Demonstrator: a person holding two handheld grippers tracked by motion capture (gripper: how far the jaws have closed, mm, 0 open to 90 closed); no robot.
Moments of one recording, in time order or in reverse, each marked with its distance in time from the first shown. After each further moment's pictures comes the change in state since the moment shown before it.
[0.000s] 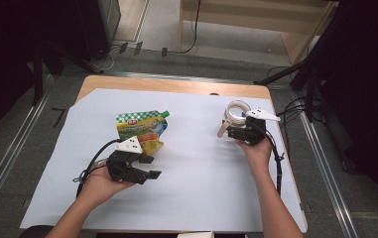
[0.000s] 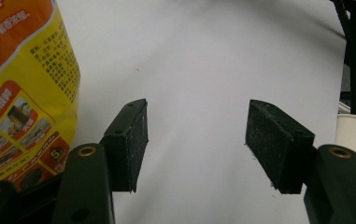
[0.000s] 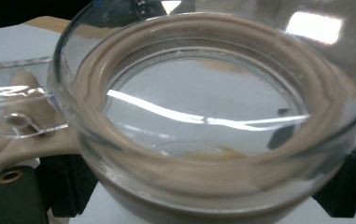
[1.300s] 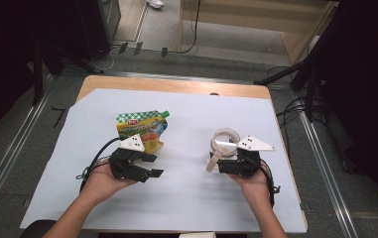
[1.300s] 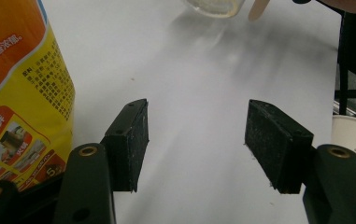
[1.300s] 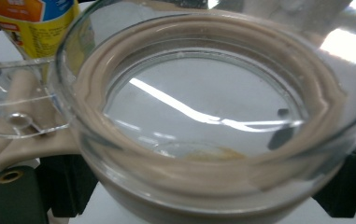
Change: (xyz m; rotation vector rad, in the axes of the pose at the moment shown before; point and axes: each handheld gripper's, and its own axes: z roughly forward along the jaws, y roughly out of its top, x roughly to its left) left arm 0.002 0.006 0.002 -0.001 -0.019 0.015; right arm 0.080 -0.028 -0.063 0.053 0.167 -0.070
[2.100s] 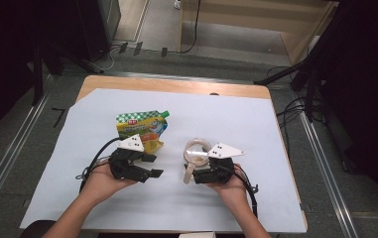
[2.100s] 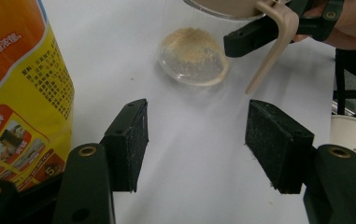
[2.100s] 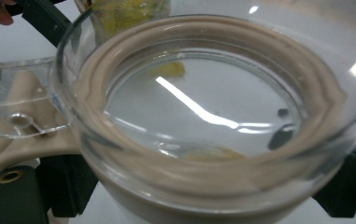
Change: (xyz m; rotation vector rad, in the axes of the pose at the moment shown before) left arm 0.001 -0.001 0.000 0.000 -0.004 -0.002; right arm 0.052 -0.007 0.040 0.051 0.148 -0.088
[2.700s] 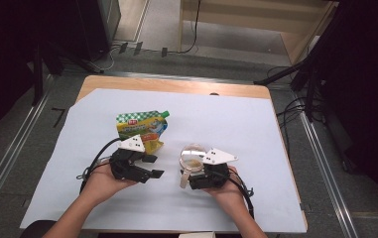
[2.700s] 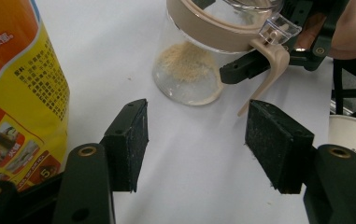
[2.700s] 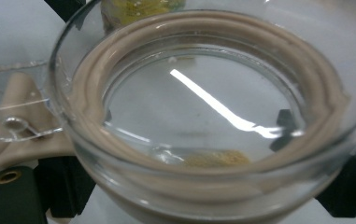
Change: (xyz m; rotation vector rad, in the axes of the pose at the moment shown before) left arm -0.002 0.000 0.002 0.003 -0.005 0.002; right arm 0.010 -0.011 0.008 0.024 -0.001 -0.046
